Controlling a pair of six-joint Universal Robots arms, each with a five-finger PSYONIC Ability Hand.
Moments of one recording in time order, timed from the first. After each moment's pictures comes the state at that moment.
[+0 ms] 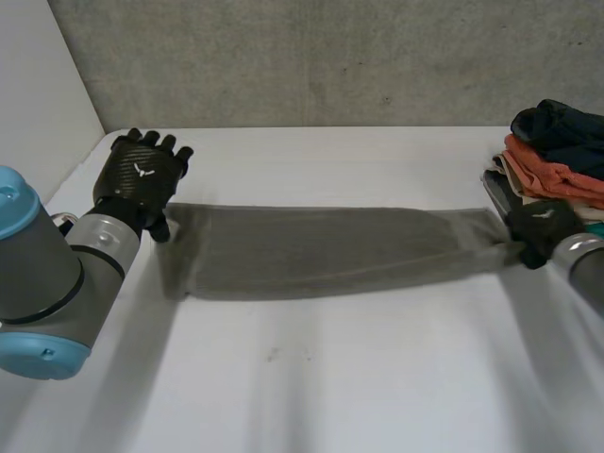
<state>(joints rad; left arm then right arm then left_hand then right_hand) 4.38 -1.84 -1.69 3.50 -1.54 3.76 1.58 -0.95 1.44 -0.10 1.36 2.52 0.19 0.21 0.22 0.20 0.05 1.11 1.18 1.19 1.20 0.99</state>
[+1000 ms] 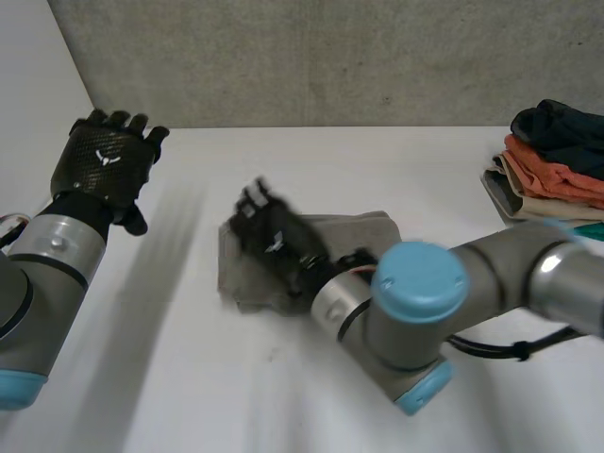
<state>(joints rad) 4.41 -1.63 -1.82 3.51 -1.52 3.70 2.33 -0.85 1.35 -0.49 1.30 2.26 0.19 0.21 0.22 0.20 0.05 0.22 0.21 0.21 0.21 0.05</state>
